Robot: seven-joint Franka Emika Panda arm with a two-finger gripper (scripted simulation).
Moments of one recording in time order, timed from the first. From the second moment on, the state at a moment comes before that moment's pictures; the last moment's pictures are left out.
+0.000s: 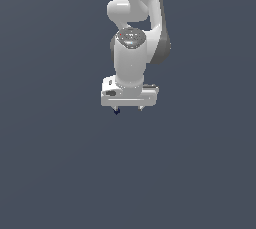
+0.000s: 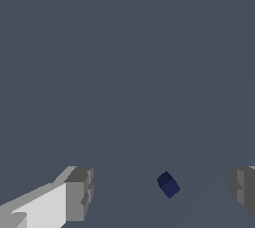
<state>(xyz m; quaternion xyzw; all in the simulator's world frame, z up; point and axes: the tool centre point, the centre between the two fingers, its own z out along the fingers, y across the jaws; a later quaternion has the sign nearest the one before) 0.002 0.001 0.178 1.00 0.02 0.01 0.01</state>
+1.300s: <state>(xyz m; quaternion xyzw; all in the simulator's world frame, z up) -0.008 -0.024 0.170 1.00 -0.03 0.01 0.01</state>
